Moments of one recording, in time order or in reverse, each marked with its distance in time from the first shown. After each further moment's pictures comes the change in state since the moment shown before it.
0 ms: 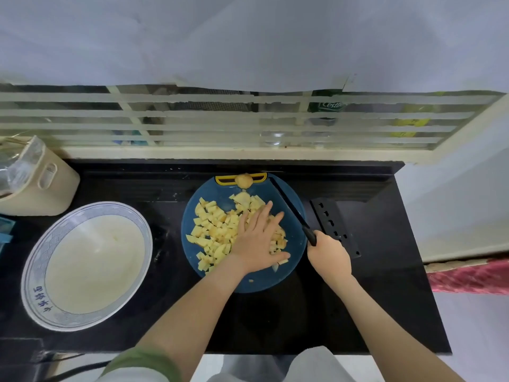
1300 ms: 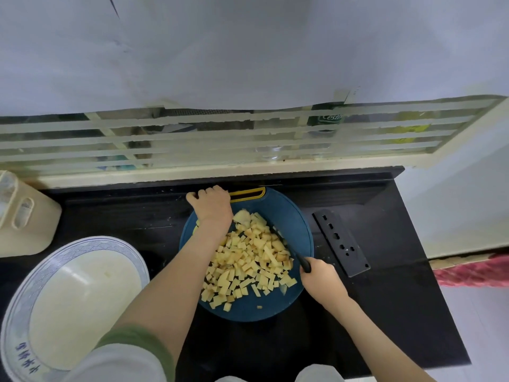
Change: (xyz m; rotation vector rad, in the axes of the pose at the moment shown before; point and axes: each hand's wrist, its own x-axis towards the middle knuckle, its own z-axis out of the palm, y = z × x) left_hand 0.084 -0.091 -0.066 0.179 0.047 -0.564; right_hand -0.001 -0.017 0.022 0.144 -0.179 0.106
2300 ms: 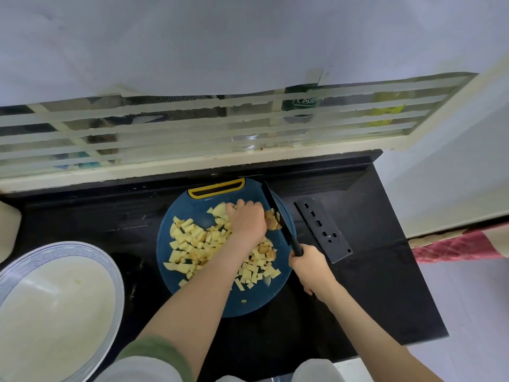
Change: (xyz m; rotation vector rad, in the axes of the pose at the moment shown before) left_hand -0.050 0.089 0.025 -0.183 -0.178 0.372; right_hand 0.002 0.002 -0.009 0.333 -0.003 0.166
